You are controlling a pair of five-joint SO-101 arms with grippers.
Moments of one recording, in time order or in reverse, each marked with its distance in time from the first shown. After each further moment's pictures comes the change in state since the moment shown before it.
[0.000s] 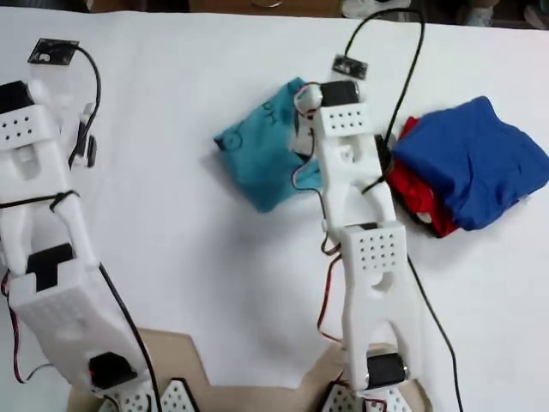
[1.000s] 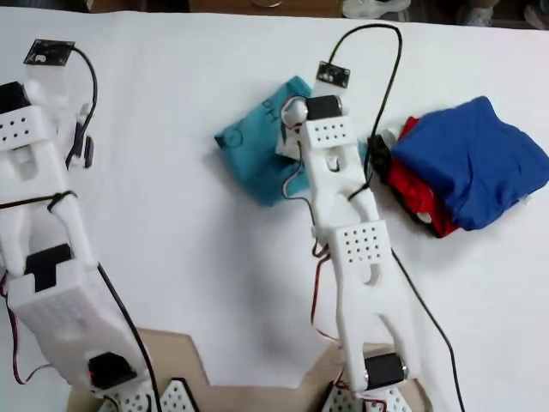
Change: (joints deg) left arm -0.7 0.0 0.0 0.0 0.0; right arm -0.8 14.6 -10.7 -6.7 -0.3
